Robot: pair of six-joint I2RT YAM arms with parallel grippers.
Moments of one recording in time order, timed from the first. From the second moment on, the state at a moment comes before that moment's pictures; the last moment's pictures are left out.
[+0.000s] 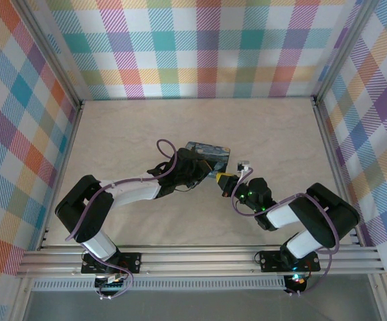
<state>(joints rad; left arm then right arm) -0.79 1.63 0.90 0.11 0.10 -1.34 0.65 1.52 0.21 1.13 -0.11 0.67</state>
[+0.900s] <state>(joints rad) -0.79 1.63 0.90 0.11 0.09 -1.34 0.64 1.59 0.23 1.18 -0.11 0.68</state>
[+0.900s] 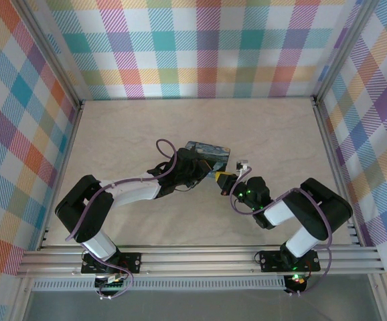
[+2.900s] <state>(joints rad) -0.79 1.63 0.90 0.11 0.10 -1.34 0.64 1.60 0.21 1.25 -0.12 0.71</state>
